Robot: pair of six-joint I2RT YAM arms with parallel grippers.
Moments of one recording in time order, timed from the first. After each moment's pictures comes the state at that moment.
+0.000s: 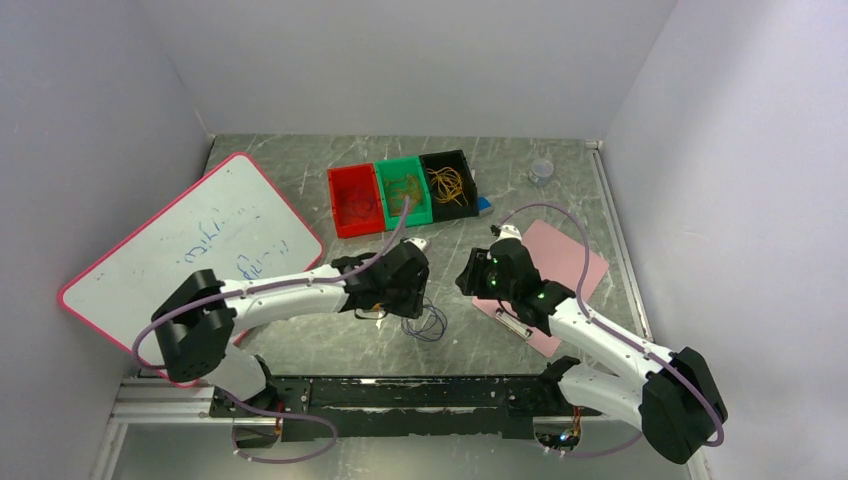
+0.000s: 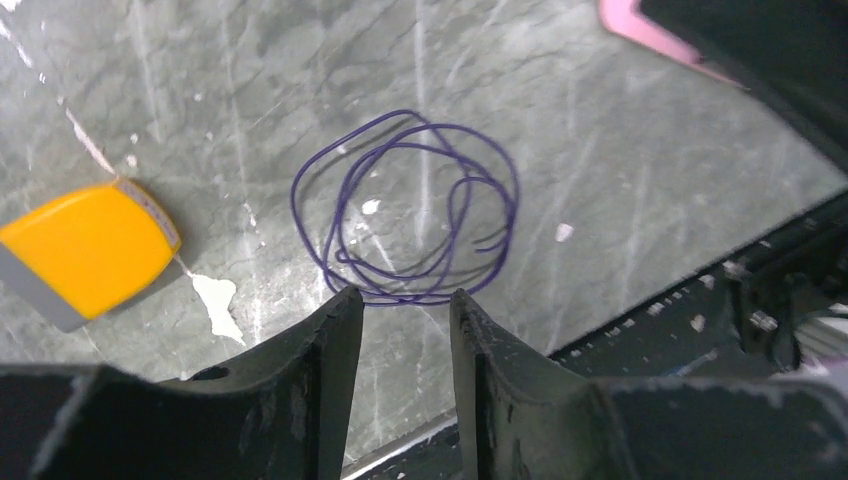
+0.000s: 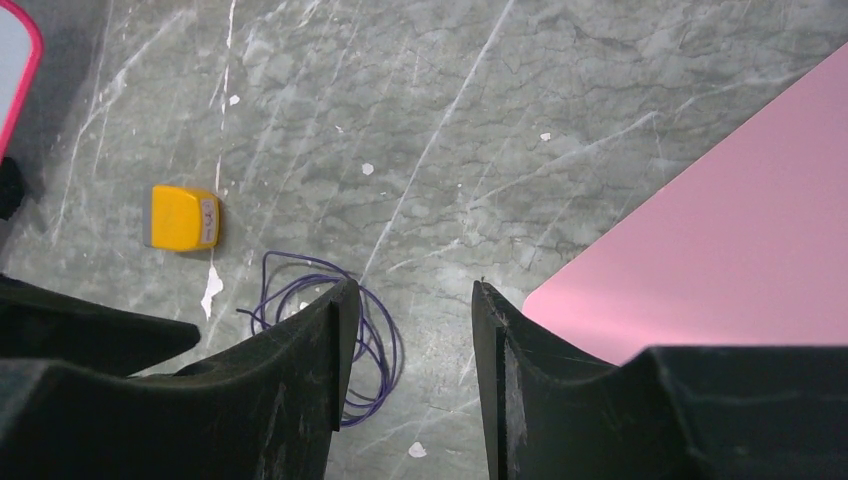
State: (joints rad) left arm -1.03 1.50 0.98 -0.42 -0.07 -0.67; right arm 0.61 1.03 0.51 -0.15 0.06 0.58
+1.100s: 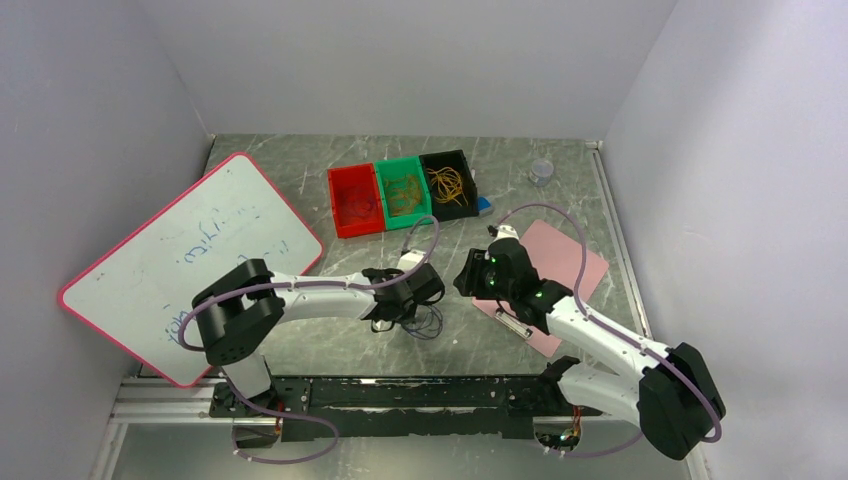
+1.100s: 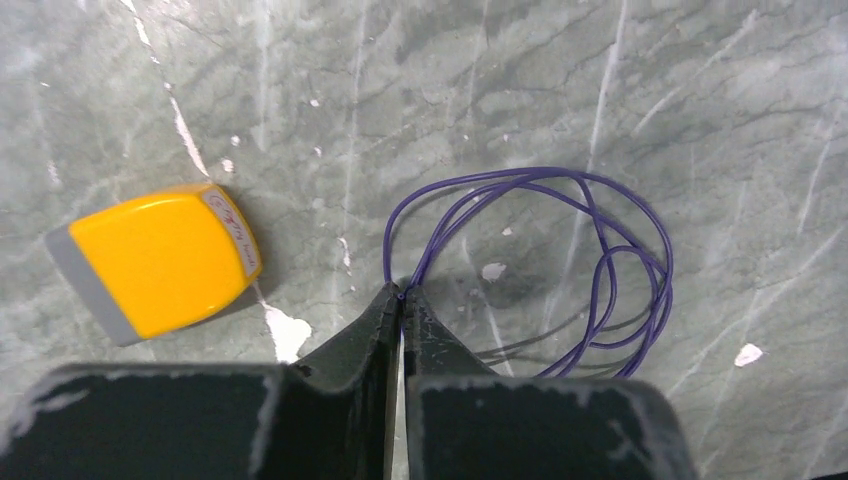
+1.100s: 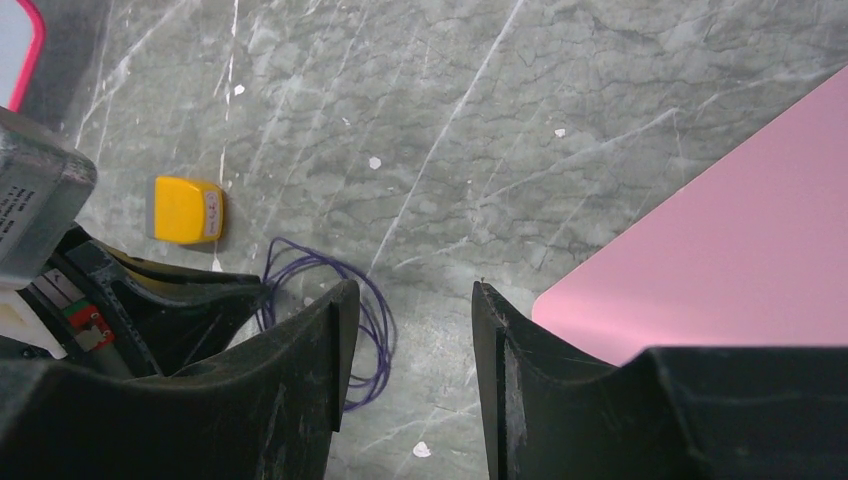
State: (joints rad) left arm -1.11 1.71 0.99 -0.44 -0.38 -0.78; right arm 0.61 1.05 0.51 -0.14 0.03 0.58
